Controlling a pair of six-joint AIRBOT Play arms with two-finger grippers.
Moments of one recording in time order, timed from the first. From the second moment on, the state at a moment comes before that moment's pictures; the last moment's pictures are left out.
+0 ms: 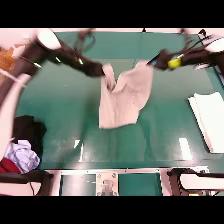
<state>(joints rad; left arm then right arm) -0.32 -1.50 1.80 0.96 -1.28 -1.29 -0.11 -1.40 1.56 -0.68 1.26 1.29</state>
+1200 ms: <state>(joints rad) -0.31 -1.49 1.69 1.44 -1.22 -1.45 0.07 -1.21 1.07 -0.77 0.86 1.24</state>
